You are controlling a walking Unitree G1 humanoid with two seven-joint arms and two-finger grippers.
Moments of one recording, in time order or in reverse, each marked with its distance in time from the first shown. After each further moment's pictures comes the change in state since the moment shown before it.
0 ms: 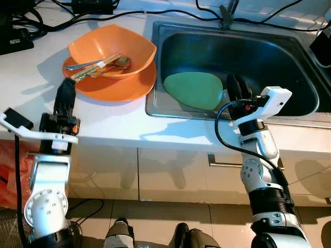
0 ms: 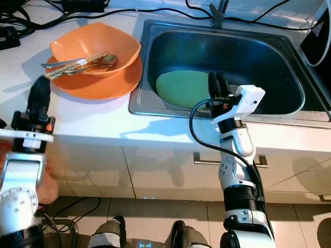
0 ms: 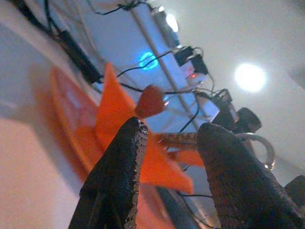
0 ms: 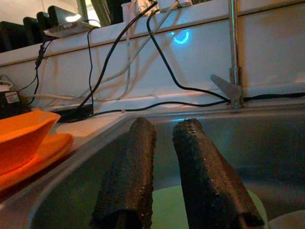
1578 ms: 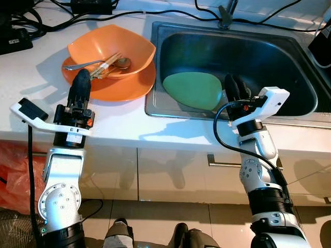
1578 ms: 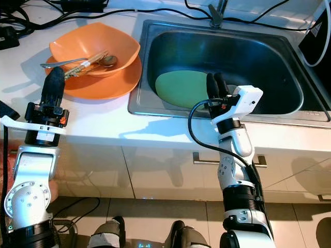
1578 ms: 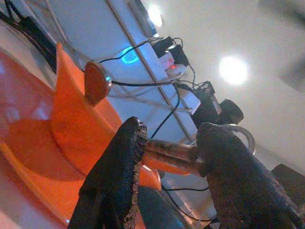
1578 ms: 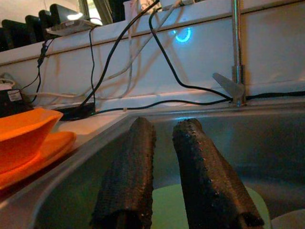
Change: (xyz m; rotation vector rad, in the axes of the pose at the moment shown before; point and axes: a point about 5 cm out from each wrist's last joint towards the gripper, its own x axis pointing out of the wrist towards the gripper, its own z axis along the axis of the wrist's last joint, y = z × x) left arm 0.016 -0.024 -0.016 0.003 0.017 -0.072; right arm 0.000 0.002 -0.002 0.006 0.008 0.009
